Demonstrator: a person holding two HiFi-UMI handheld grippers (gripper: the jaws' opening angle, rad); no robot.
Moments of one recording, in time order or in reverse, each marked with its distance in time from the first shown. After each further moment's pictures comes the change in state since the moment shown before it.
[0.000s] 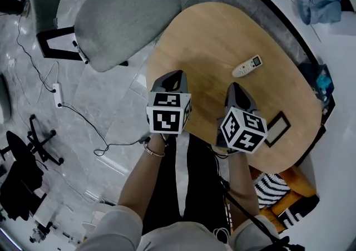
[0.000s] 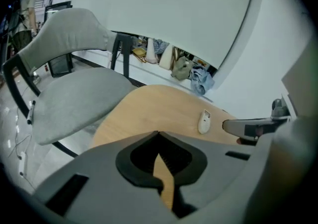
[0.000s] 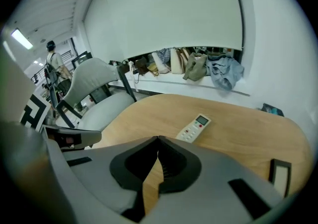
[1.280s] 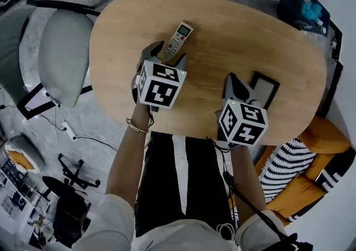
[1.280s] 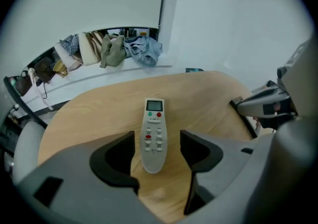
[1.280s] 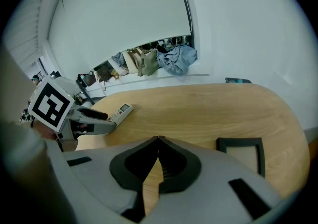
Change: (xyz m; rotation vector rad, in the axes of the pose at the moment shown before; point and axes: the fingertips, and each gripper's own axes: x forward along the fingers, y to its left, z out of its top) left arm 0.142 -0.195 -0.015 0.680 0.229 -0.169; right arm -0.042 -0.212 -0.073 0.297 0.005 -0.145
